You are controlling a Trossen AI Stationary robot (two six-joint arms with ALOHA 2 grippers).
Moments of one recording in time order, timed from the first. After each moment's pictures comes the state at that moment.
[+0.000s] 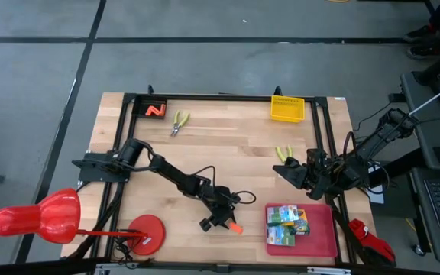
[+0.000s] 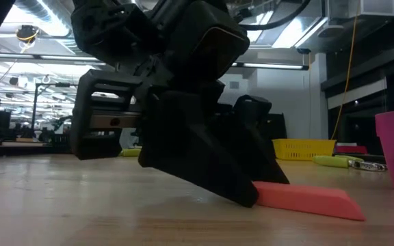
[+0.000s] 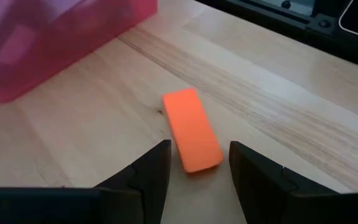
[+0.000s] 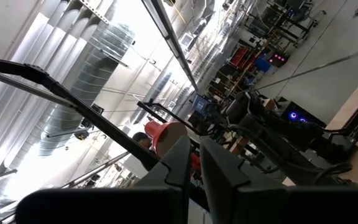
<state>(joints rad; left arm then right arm) -0.28 2.17 1.17 0.36 0.37 0.38 0.74 1.11 0.71 0.89 0.83 0.67</state>
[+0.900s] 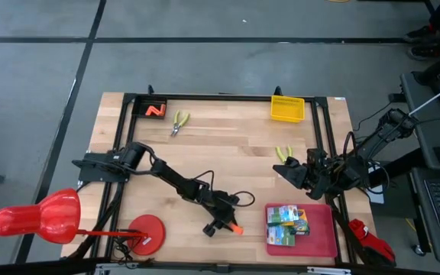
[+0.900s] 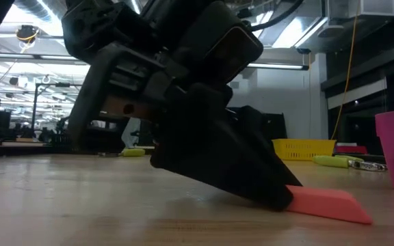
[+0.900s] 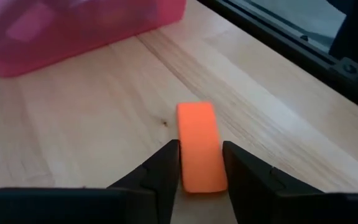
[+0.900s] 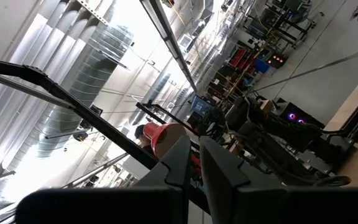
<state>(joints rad) -0.31 2.21 1.17 0.46 0.28 0.13 0.74 1.11 0.71 0.89 0.84 0.67</state>
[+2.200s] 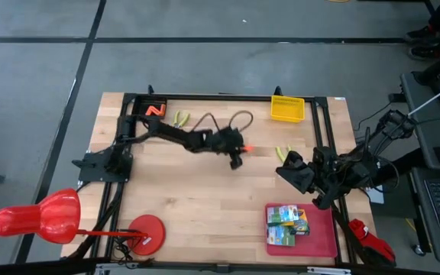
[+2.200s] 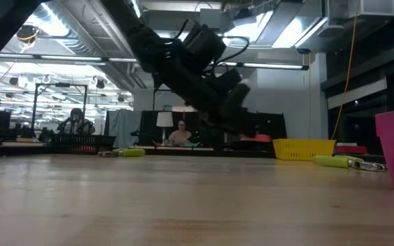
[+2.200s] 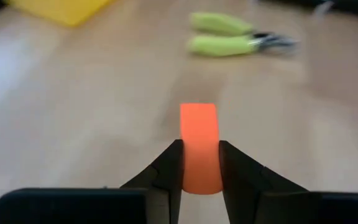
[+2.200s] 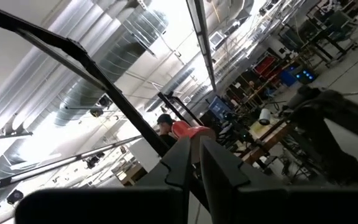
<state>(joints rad) 0.14 2.06 1.21 0.28 -0.08 -0.17 0.74 1.16 0.94 0.77 0.71 0.46</state>
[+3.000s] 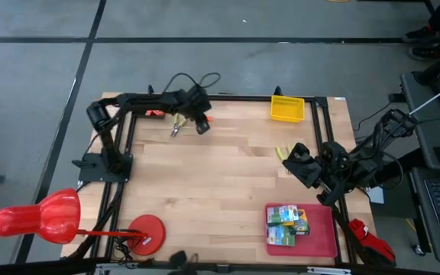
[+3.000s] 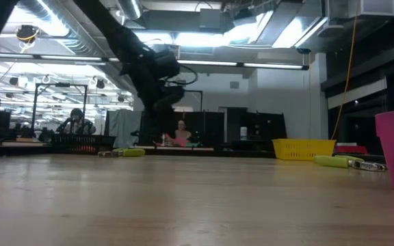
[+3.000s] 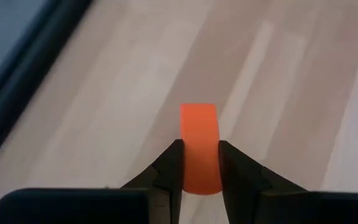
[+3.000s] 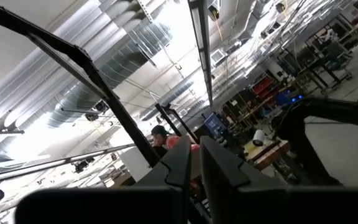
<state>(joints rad) 0.60 1.81 1.14 -0.33 0.10 0.10 0.74 1.12 0.94 0.82 0.72 0.32</state>
